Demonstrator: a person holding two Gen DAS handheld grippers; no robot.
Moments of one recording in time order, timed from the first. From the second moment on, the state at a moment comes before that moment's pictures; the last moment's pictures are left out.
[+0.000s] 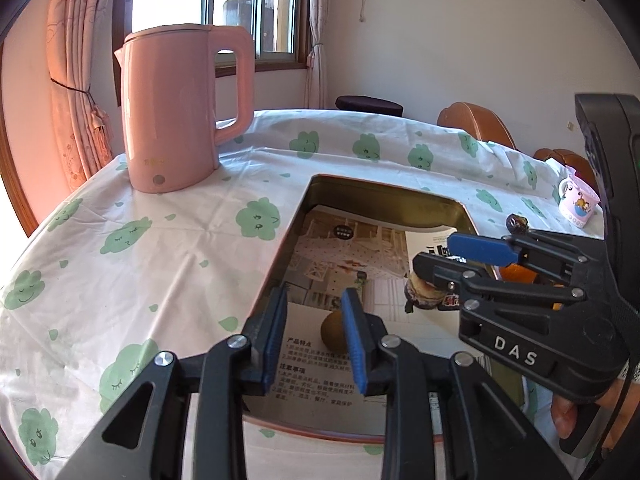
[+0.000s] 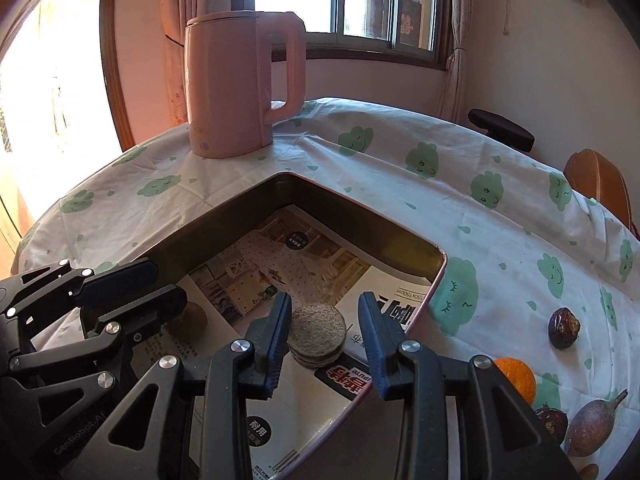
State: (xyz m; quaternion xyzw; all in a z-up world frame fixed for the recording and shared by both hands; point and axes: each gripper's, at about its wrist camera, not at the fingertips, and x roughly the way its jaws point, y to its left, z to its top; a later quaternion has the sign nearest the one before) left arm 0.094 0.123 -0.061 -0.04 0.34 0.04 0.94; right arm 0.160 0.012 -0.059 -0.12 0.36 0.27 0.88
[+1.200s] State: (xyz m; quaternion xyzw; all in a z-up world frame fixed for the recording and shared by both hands) left arm 0.046 0.003 -0.034 0.01 0.25 -0.04 0.97; right arm 0.071 -0.179 -0.022 -0.06 0.26 0.17 0.95
